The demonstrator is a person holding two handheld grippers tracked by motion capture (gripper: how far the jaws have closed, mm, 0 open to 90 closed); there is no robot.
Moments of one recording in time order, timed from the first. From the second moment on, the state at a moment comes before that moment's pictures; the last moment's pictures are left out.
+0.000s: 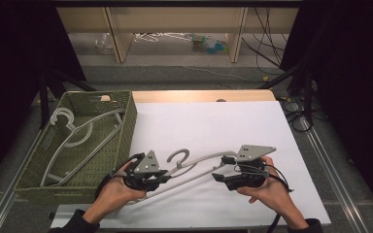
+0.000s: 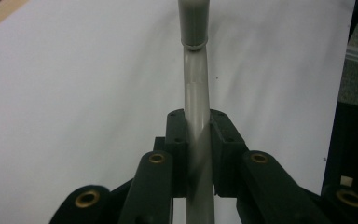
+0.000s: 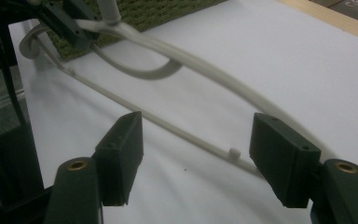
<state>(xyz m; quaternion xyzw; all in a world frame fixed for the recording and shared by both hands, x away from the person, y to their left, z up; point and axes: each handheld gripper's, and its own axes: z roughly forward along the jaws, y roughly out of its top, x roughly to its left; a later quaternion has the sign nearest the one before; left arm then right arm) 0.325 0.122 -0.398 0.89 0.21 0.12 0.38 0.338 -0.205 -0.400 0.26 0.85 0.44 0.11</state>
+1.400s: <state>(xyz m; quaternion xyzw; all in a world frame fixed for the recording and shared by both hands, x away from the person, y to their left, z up) 0.322 0.190 -0.312 0.81 0.29 0.12 0.49 0.316 -0.216 -0.421 0.29 0.83 0.46 0.11</state>
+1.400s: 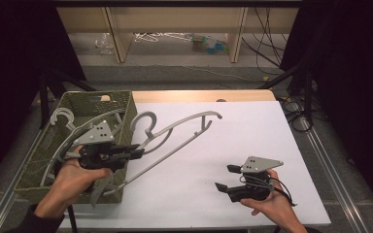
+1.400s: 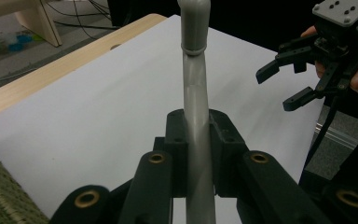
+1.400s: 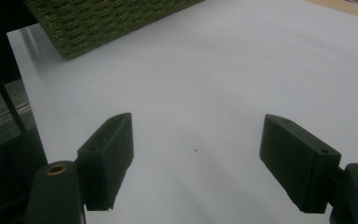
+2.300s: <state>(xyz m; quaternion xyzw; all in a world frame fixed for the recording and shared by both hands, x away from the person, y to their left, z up) 0.357 0.293 -0.287 0.76 0.40 0.20 0.48 0.317 -0.216 -0.423 0.29 0.83 0.45 0.11</state>
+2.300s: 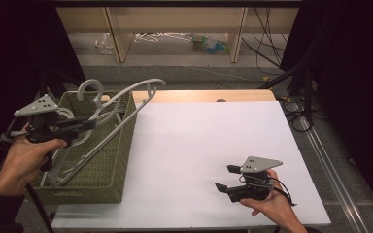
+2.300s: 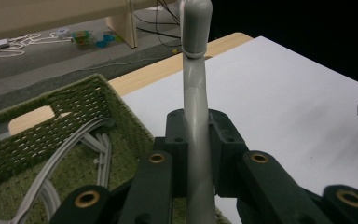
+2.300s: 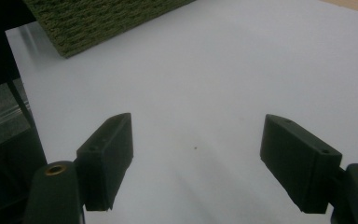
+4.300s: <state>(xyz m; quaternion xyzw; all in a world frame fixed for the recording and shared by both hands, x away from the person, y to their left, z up) 0.401 0.382 -0.360 0.77 0.46 0.19 0.40 0.319 -0.216 -0.426 0.29 0.84 0.44 0.10</state>
